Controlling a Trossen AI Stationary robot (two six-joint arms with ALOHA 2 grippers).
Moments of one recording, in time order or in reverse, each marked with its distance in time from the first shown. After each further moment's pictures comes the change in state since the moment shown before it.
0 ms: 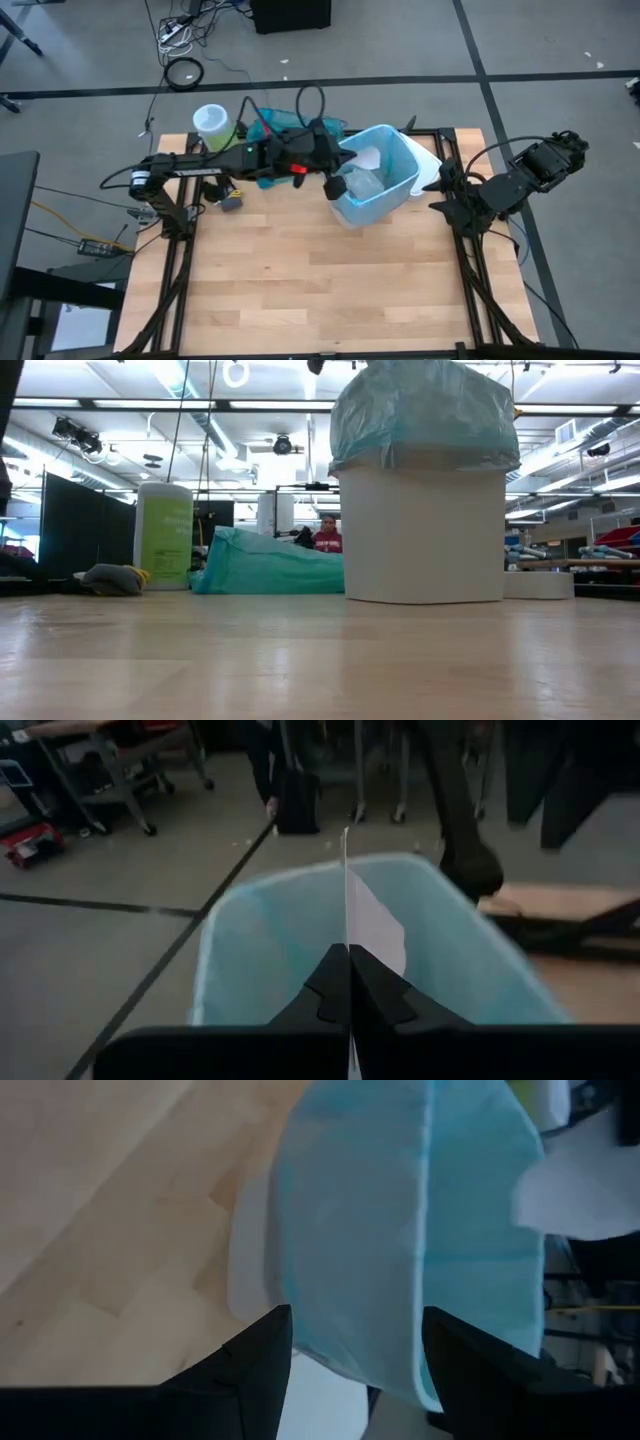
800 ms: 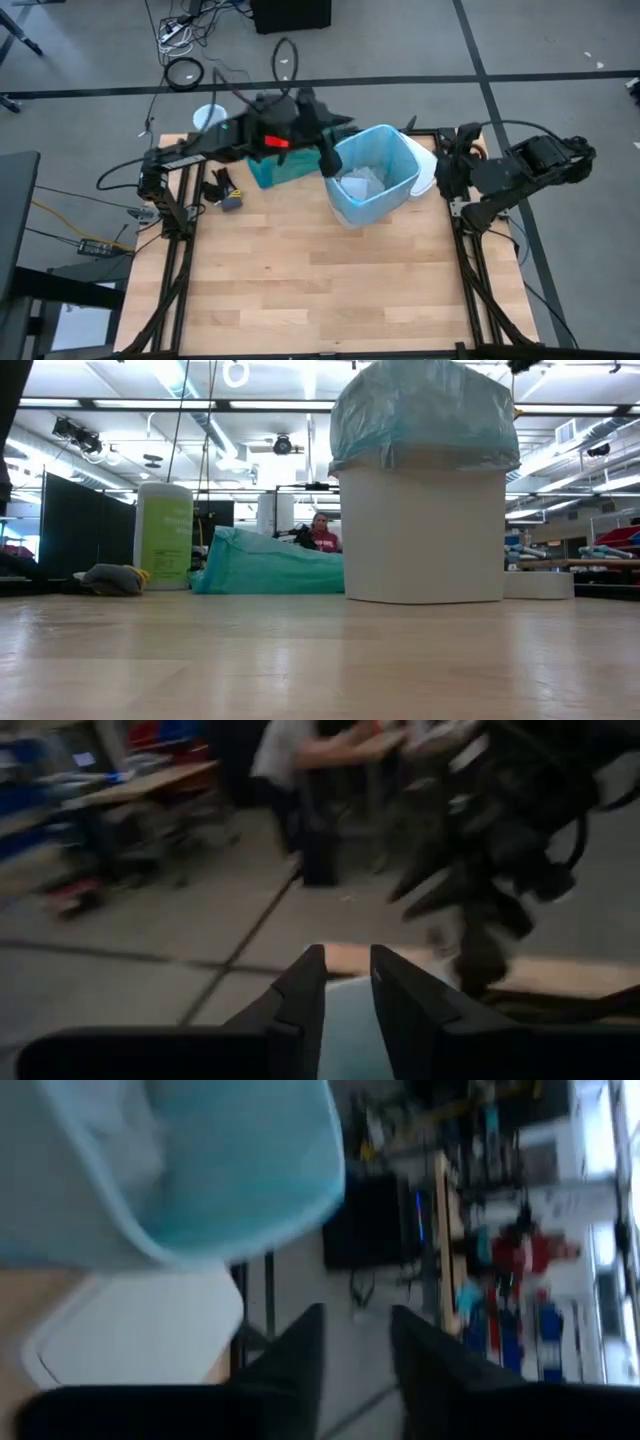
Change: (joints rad) left arm 0.009 0.070 0.447 -0.254 -0.054 0.057; right arm -0.200 -0.015 0.000 -0.075 0.532 0.095
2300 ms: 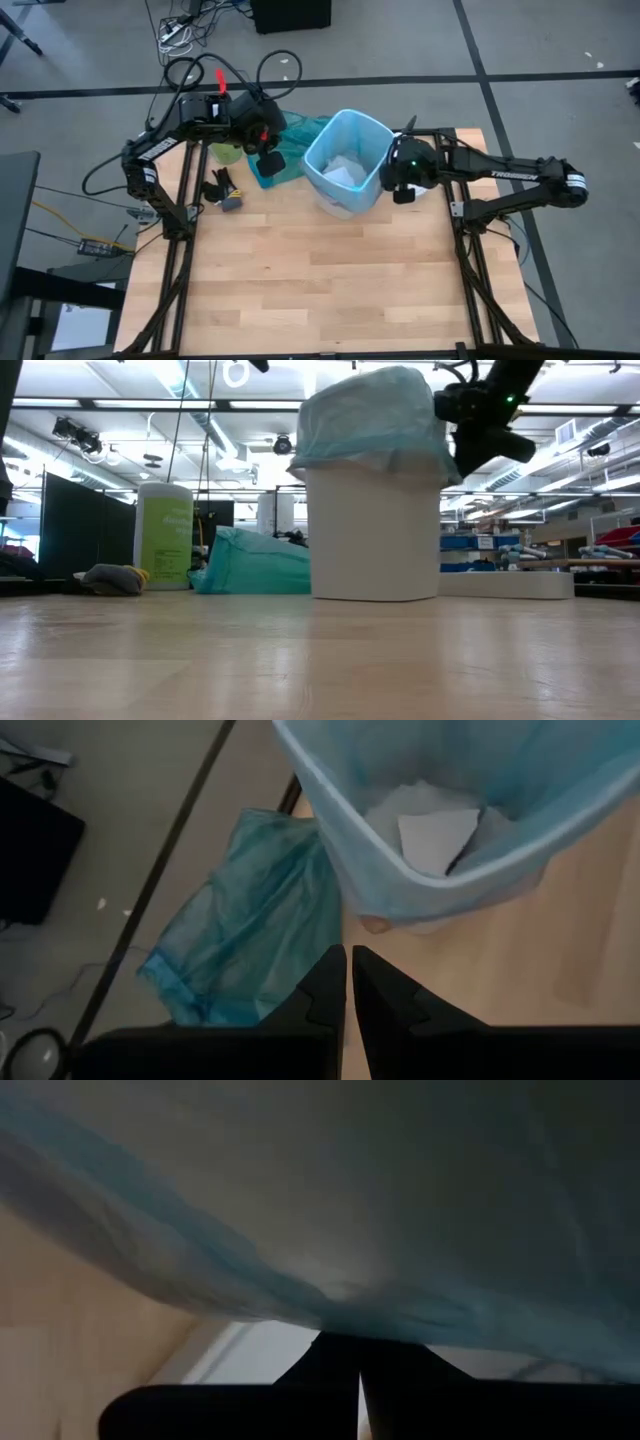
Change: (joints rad) left arm 0.134 -0.100 0.080 -0.940 0.010 -0.151; right arm -0.570 0.164 -0.475 0.727 -0.729 -0.209
